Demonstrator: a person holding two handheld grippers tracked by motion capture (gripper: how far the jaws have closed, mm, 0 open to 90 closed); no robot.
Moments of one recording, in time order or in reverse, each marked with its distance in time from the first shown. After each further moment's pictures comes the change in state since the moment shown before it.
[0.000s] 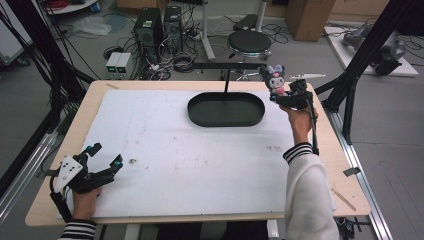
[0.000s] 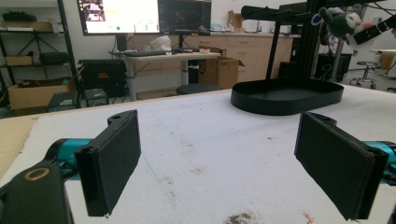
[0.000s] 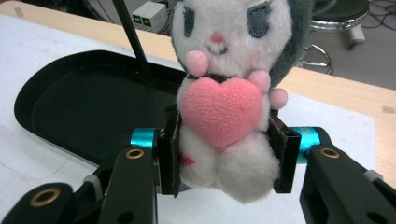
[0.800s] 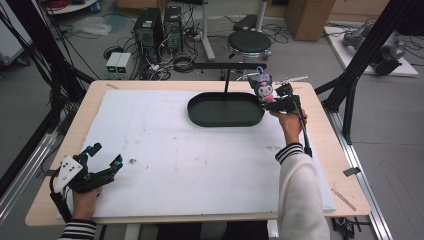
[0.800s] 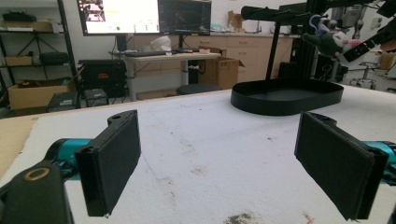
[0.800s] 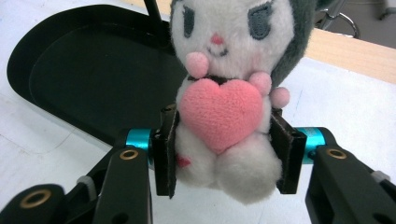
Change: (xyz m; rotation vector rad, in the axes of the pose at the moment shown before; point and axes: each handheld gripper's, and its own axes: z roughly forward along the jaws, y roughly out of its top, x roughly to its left) left arm 0.000 0.000 0.000 -0.001 0.000 -0.001; right arm 0.015 -0.007 0.032 0.138 0.040 -0.038
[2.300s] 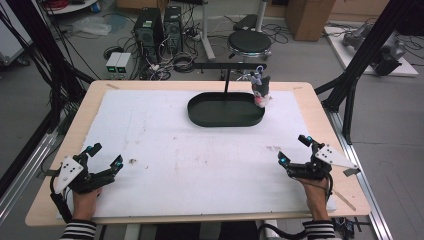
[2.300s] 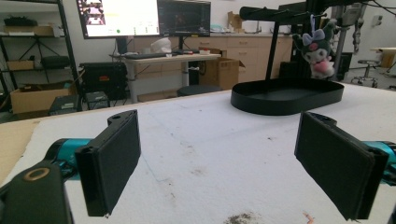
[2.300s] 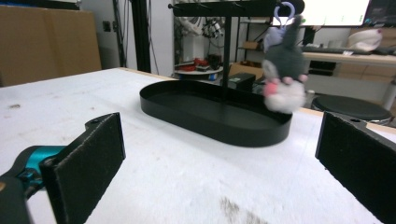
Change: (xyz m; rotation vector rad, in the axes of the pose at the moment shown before) left arm -0.002 0.000 -0.001 -0.004 0.000 0.022; right arm 0.041 -0.187 -0.097 -0.664 0.106 -0.114
